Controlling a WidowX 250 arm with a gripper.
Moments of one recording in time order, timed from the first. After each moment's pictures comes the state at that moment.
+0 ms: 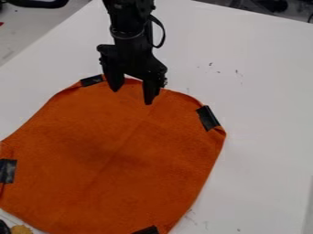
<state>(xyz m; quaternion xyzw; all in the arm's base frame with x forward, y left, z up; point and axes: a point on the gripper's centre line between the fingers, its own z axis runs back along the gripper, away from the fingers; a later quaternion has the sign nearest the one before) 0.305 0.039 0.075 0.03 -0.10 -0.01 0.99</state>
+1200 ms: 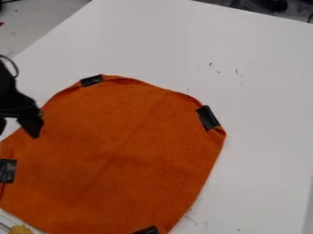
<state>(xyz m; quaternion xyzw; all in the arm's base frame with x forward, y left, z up) 0.165 0.167 0.056 0.03 -0.14 0.19 0.97</state>
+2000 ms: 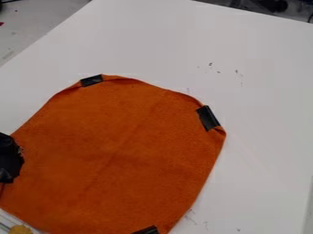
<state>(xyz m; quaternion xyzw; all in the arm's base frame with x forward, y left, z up) 0.133 0.167 0.015 0.00 -0.09 0.21 0.97</state>
